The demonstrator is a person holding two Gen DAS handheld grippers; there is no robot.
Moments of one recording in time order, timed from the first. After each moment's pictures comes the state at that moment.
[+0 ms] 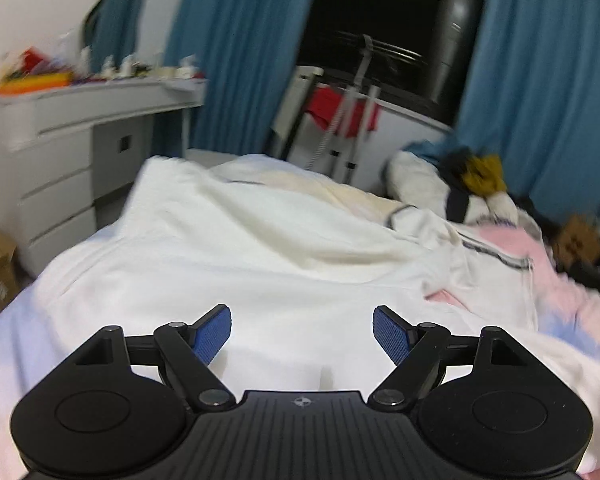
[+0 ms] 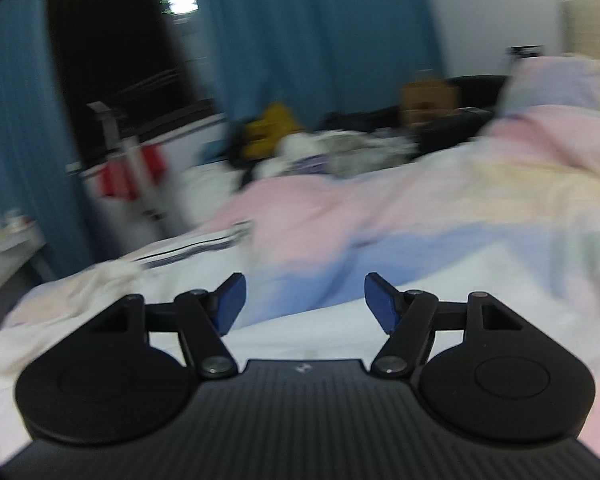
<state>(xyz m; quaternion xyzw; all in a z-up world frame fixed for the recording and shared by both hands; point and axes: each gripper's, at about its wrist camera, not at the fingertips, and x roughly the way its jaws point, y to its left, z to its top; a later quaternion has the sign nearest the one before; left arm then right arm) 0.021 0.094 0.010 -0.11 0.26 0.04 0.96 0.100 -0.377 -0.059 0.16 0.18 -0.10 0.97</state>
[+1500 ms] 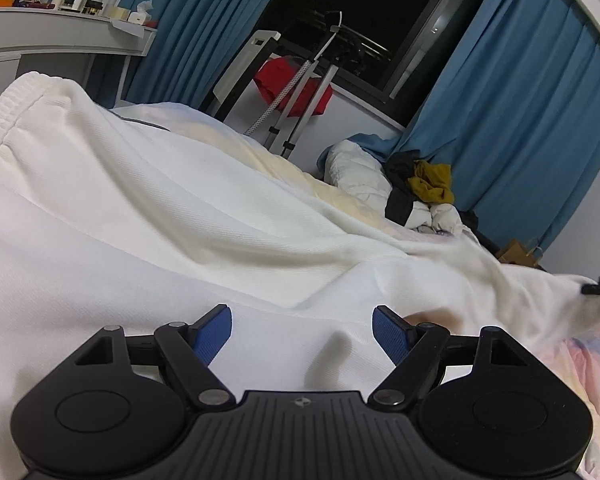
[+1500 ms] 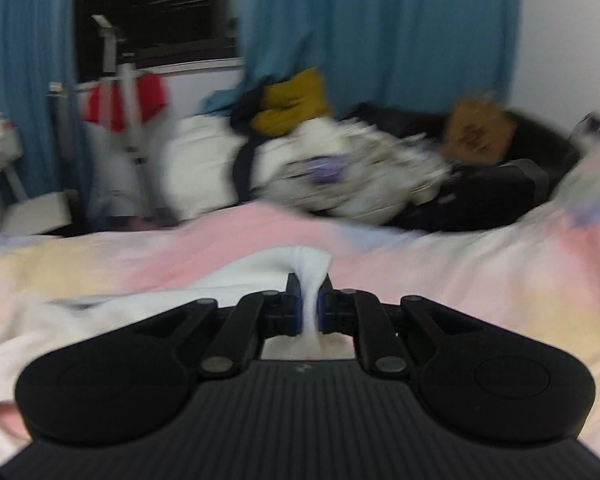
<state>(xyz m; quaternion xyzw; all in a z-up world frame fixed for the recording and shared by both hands) 0.160 0.110 -0.079 -0.22 0.26 -0.06 0.94 0.329 -0.471 0.017 0.01 0.27 -0.13 0.95</state>
